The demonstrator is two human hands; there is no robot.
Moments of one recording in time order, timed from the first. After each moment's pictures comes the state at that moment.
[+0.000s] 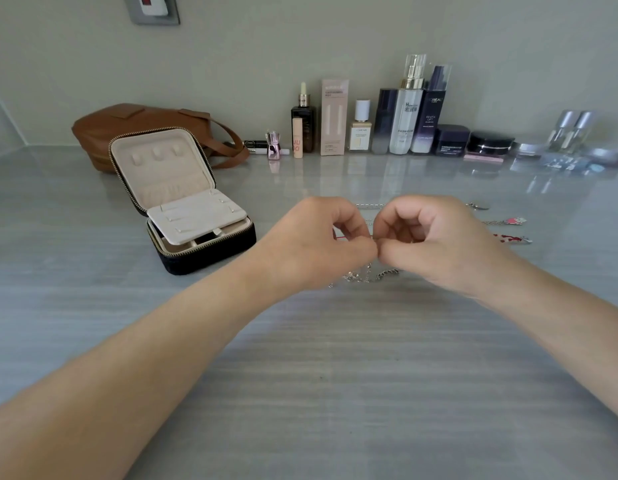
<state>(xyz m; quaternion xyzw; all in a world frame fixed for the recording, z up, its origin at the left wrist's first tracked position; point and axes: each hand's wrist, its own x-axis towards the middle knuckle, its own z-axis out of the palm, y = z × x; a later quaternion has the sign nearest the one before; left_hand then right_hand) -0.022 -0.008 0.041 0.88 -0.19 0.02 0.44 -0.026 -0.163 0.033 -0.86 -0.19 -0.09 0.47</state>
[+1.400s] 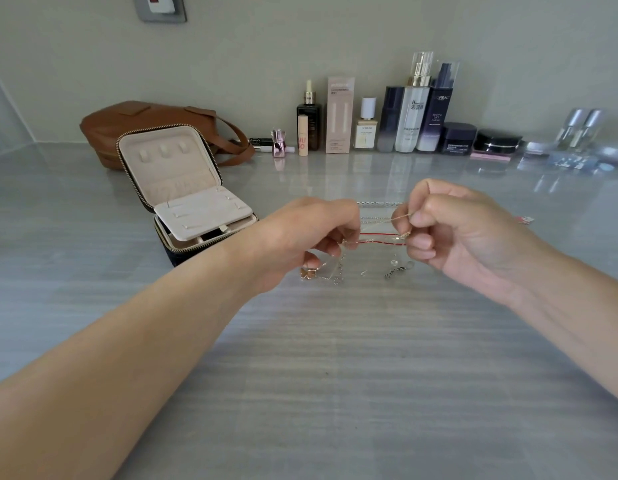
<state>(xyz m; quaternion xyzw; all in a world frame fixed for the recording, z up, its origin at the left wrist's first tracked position) -0.011 0.005 0.046 0.81 -0.10 -0.15 0.55 -0.022 -0.172 0.040 -0.65 -0.10 0.06 0.75</state>
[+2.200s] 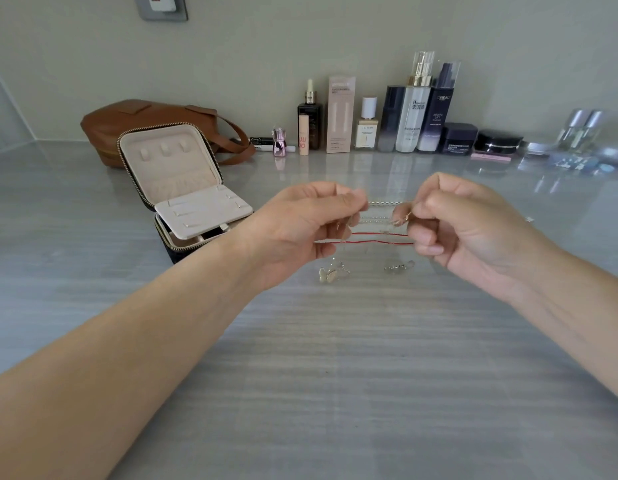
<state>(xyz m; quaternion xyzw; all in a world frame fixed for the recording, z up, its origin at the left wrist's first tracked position) -0.010 0.006 0.044 0.71 -0.14 -0.13 0.68 -0.023 -0.169 0.043 -0.67 -0.07 0.02 0.74</state>
